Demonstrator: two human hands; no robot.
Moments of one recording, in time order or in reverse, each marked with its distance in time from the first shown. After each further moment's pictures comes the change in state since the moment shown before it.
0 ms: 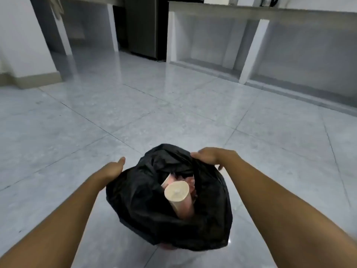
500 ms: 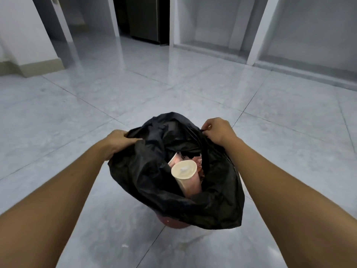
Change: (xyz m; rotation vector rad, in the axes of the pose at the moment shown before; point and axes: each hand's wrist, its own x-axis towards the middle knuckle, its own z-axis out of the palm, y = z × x) left_hand 0.001 0.015 -0.004 -0.113 0.050 0.181; right_hand 0.012 0.006 0.022 0.244 0.512 -0.050
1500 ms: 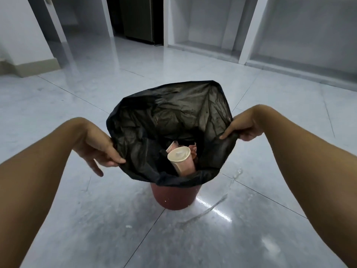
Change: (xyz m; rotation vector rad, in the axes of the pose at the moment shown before) left_hand -0.073 0.011 -0.059 0.296 -0.819 -0.338; right_hand -0.060 0.010 -0.093 0.095 -0.610 0.480
